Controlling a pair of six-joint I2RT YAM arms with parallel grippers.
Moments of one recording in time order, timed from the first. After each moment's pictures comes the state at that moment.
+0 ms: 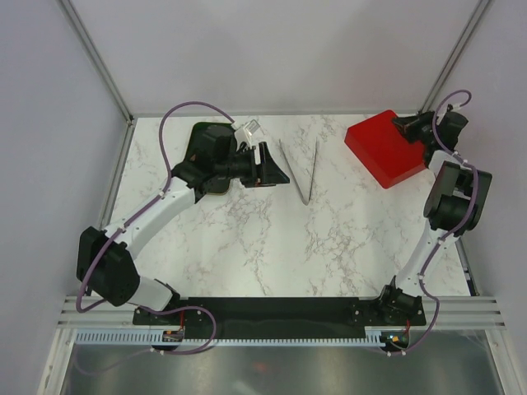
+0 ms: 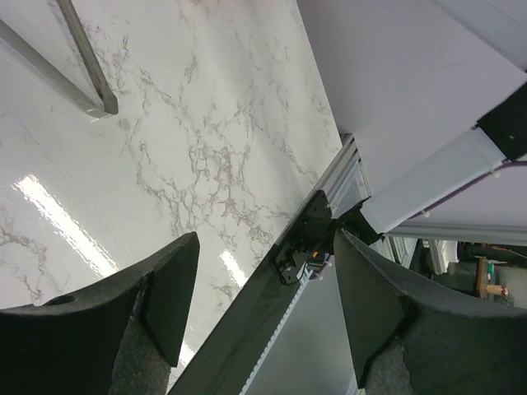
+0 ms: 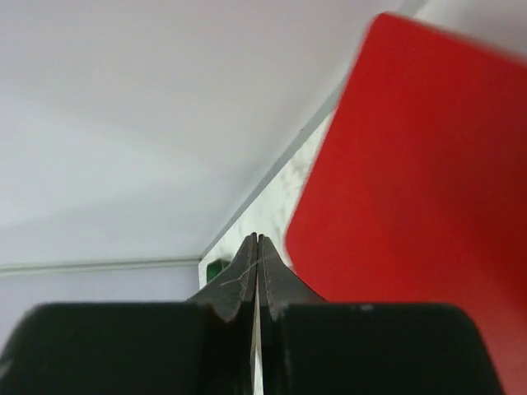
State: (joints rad) left arm -0.54 1.46 1.22 -0.26 0.62 -0.68; right arm -0.40 2.18 1.47 0.45 -0.65 1.09
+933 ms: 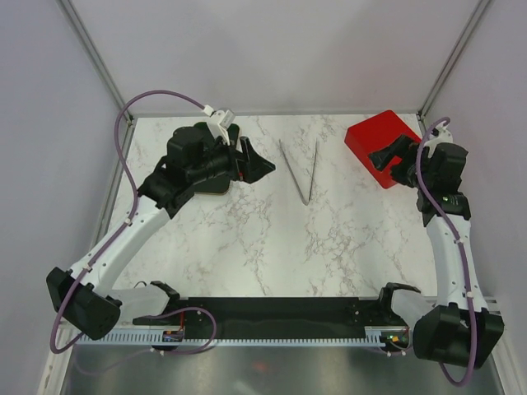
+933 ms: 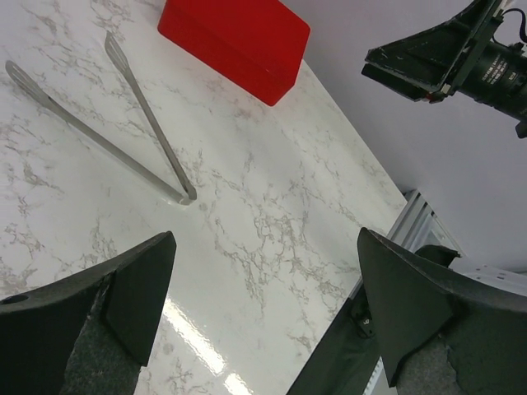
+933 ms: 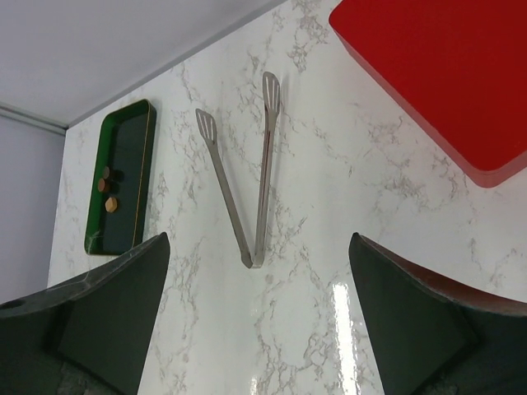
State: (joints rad) left arm -0.53 1.21 1.20 -0.24 0.41 -0.44; right arm -0.20 1.03 0.95 -0.31 -0.39 0.50
